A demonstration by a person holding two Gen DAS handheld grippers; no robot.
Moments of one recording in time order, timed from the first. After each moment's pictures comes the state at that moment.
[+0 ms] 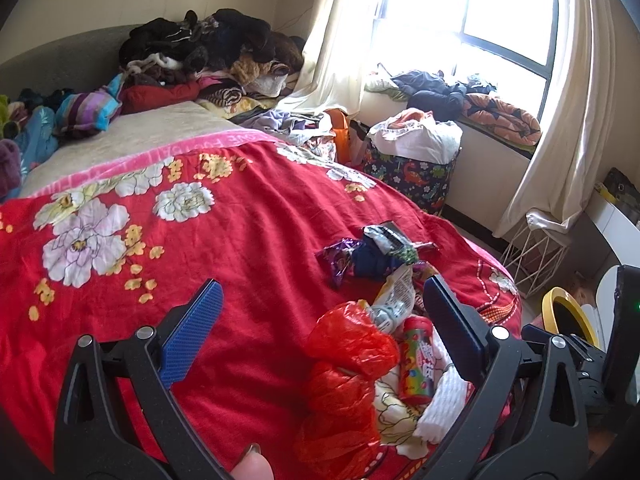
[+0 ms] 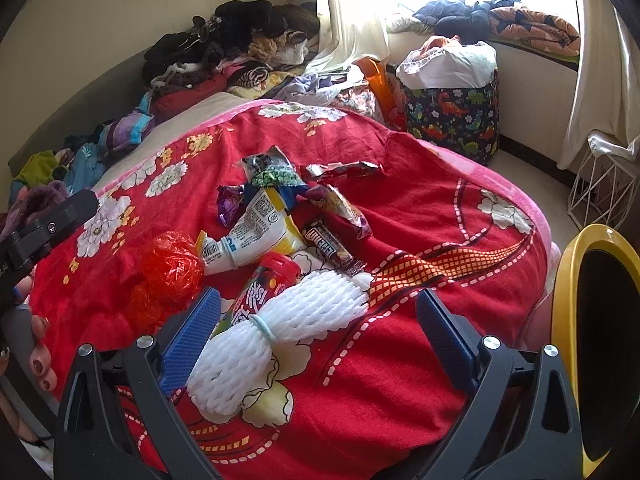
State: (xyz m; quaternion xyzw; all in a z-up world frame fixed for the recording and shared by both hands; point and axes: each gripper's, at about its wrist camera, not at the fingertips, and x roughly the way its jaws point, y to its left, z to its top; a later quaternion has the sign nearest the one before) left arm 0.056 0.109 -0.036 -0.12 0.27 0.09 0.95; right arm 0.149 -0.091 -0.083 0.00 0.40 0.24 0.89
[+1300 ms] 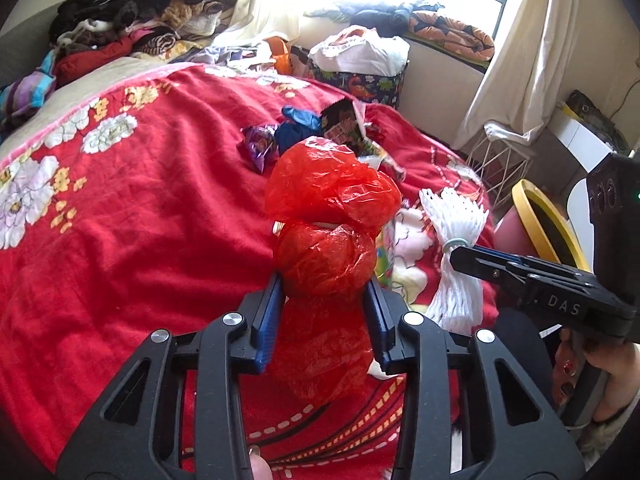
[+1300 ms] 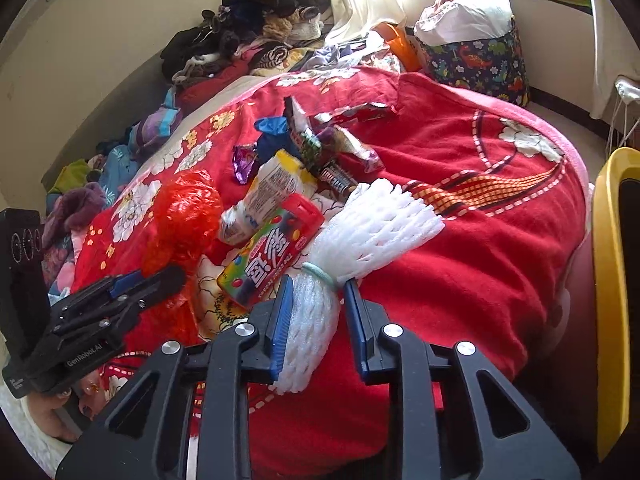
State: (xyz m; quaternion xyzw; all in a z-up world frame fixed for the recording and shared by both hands) left arm 0.054 0.053 -0.091 -0.09 0.38 -0.02 0.92; right arm 0.139 -0.127 -0.111 0.06 0.44 0.30 0.84
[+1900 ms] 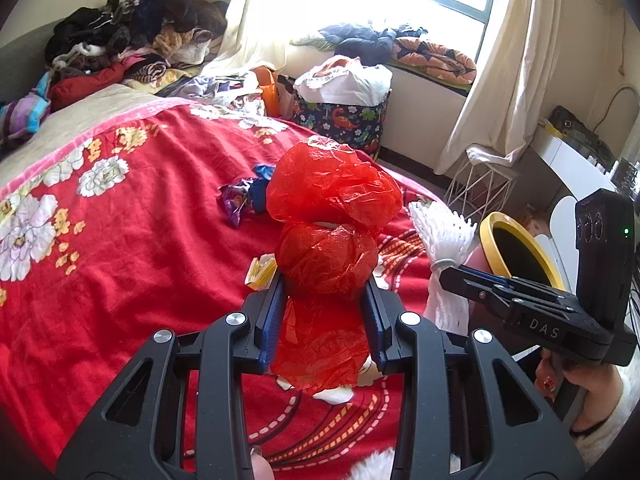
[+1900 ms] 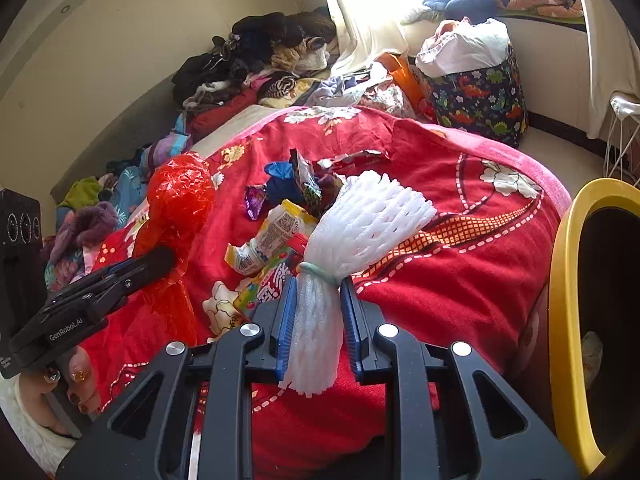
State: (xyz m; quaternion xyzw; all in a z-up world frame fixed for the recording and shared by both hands) left arm 0.053 0.035 -0.046 -0.09 0.34 -0.04 0.94; right arm 0.132 -0.154 -0.079 0.08 0.40 0.31 0.86
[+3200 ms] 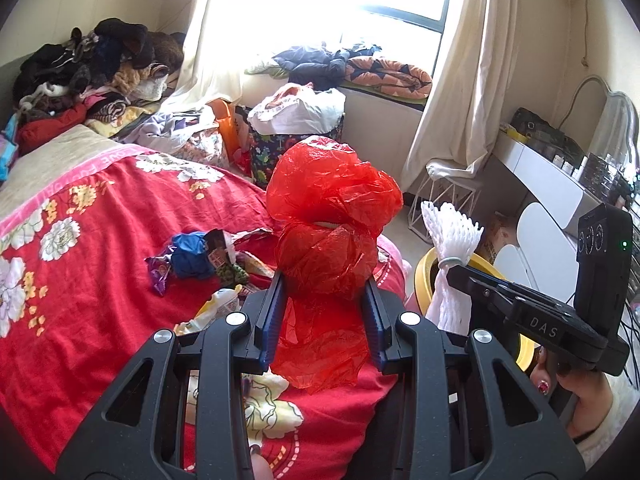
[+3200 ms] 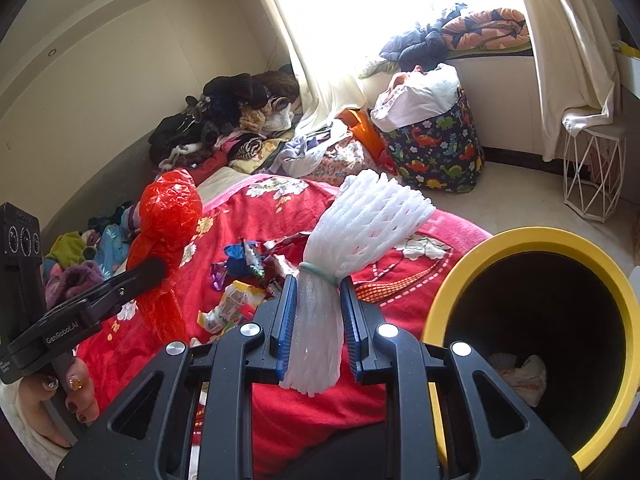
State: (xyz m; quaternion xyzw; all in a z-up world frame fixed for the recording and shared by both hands) left arm 0.078 -0.032 0.003 -0.07 0.30 -0.09 0.95; right arm 0.128 -0.245 -0.029 0.12 0.32 0.25 0.91
